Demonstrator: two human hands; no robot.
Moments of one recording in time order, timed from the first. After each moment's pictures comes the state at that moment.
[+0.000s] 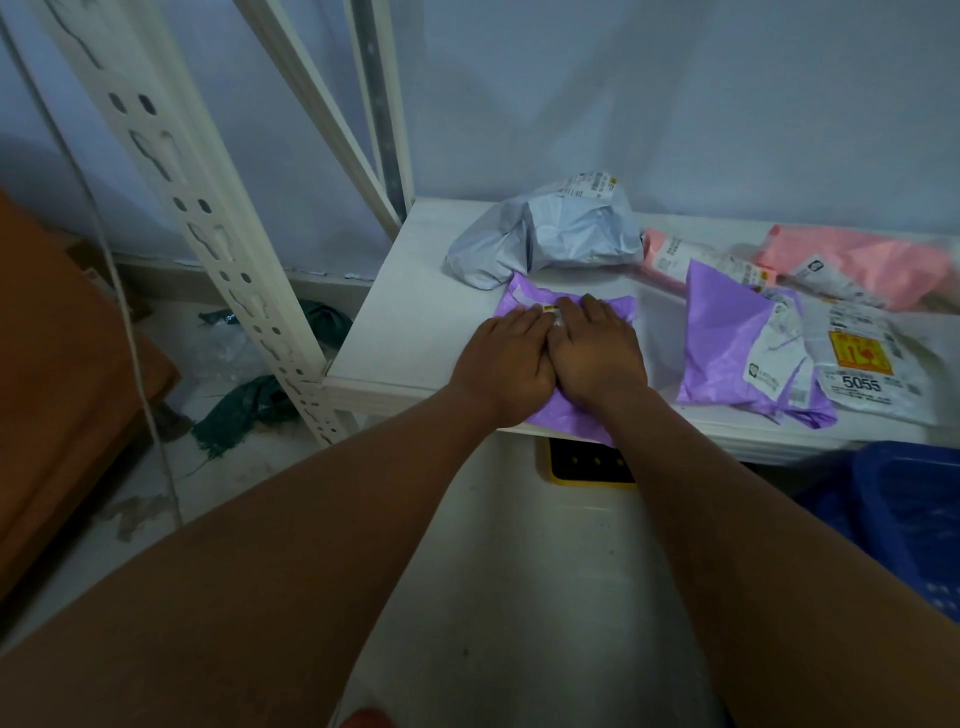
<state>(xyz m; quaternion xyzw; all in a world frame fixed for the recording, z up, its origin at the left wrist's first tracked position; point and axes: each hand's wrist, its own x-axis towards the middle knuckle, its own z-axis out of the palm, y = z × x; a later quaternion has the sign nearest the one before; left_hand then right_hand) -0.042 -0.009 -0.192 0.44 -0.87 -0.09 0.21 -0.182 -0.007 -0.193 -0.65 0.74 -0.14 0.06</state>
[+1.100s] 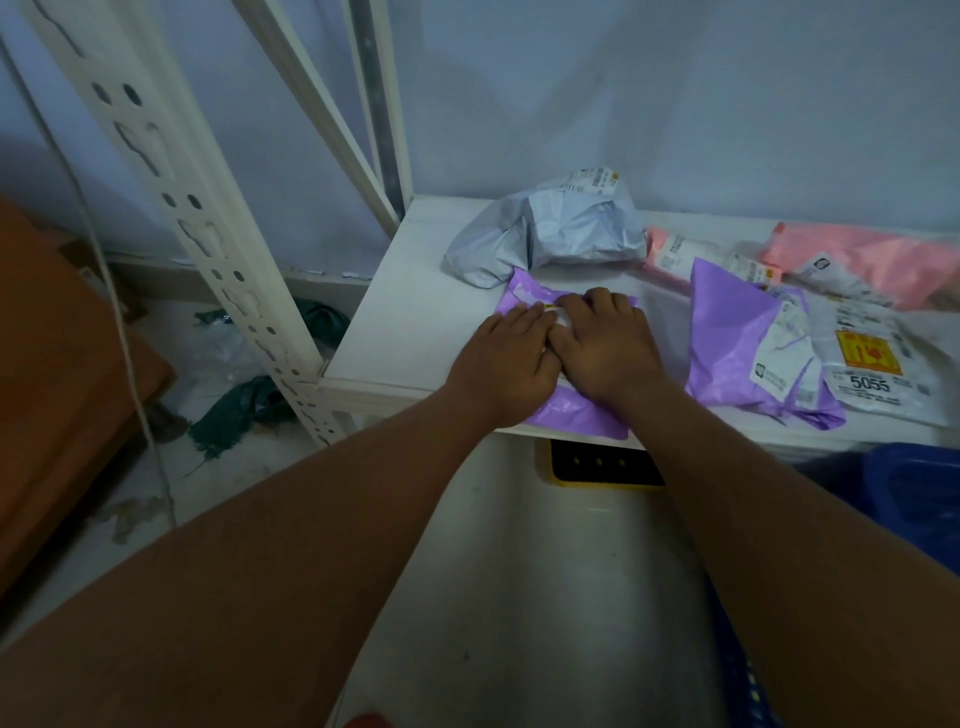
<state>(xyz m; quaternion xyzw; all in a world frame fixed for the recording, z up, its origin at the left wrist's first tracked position) -0.041 -0.016 -0.195 0.45 -0.87 -0.09 0.18 -0.195 -0.003 -0.183 -0.71 0.69 -0.15 -0.04</state>
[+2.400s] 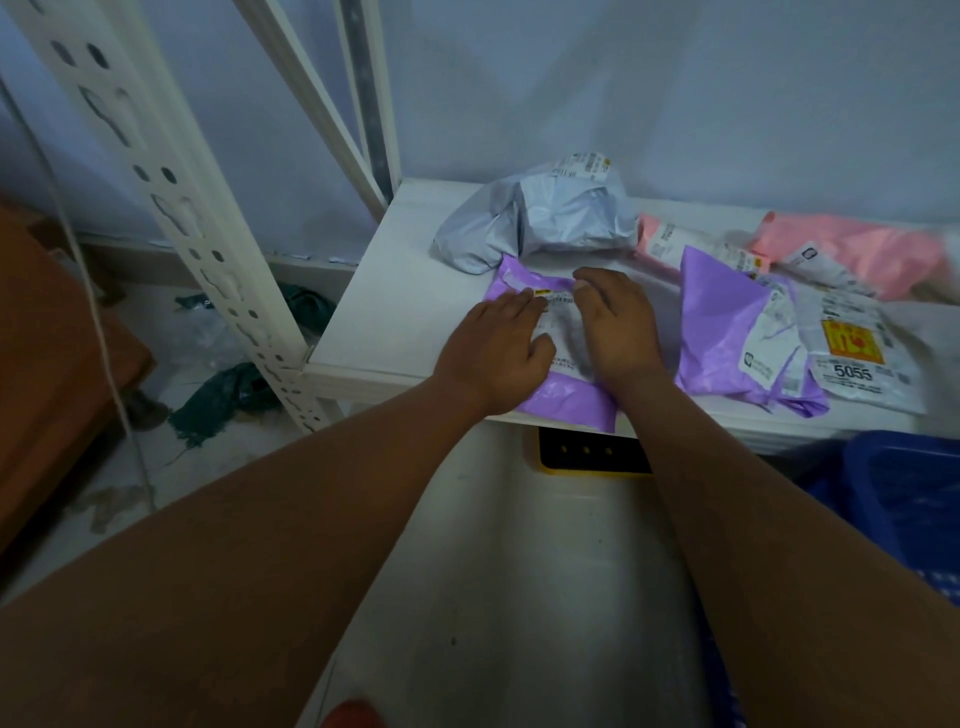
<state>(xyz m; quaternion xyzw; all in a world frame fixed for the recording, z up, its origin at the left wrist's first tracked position) -0.043 -0.008 -0.185 0.47 -0.86 -0.09 0.18 -0.206 -0.004 -0.183 -0.58 0.66 -0.44 0.15</state>
